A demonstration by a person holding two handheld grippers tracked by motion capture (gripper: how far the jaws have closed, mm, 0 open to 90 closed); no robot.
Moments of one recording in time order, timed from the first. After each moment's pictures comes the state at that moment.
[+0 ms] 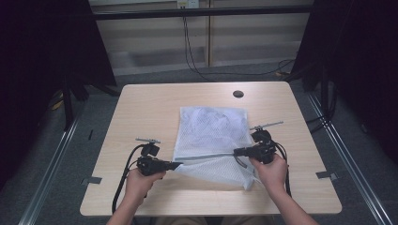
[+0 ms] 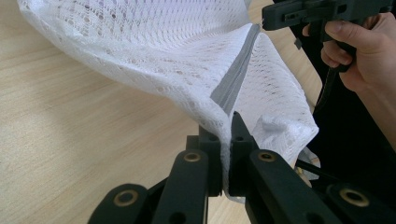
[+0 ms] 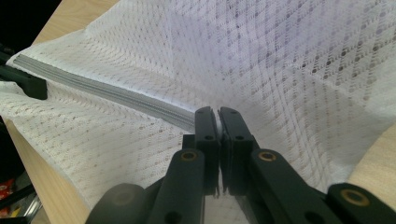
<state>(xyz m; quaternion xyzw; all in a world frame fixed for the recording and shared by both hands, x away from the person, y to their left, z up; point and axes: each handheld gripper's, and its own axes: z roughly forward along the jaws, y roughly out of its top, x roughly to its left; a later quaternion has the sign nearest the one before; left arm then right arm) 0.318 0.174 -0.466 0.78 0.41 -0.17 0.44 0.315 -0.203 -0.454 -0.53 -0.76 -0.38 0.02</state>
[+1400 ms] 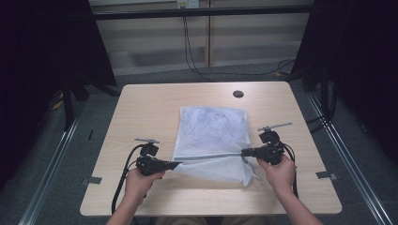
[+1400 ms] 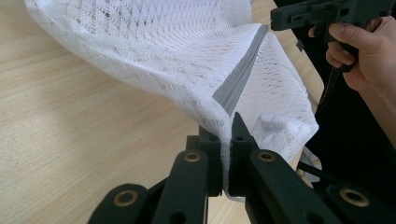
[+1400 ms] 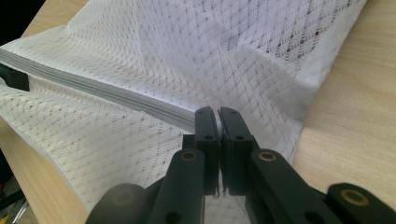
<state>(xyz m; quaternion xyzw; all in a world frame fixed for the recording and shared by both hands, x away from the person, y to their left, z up) 0.318 0.176 -0.466 0.78 0.42 -0.17 0.44 0.308 -0.225 -0.454 -0.54 -0.75 -0.37 0.01</state>
